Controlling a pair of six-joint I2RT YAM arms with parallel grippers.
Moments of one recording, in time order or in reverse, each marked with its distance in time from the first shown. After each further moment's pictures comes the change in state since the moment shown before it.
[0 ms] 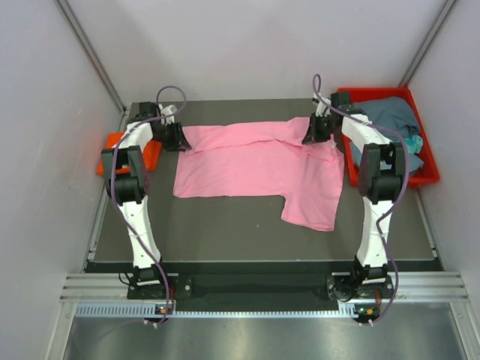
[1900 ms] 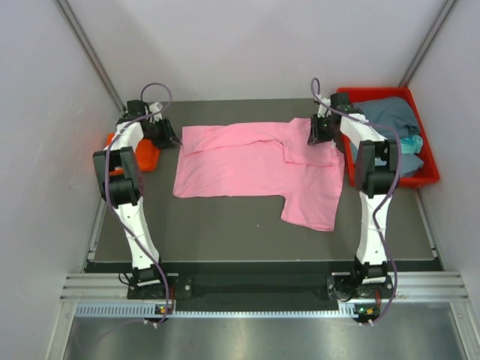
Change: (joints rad) left arm 0.061 -0.017 0.008 0.026 -0.052 -0.101; right arm -0.015 0.124 0.094 -0.015 0.151 -0.079
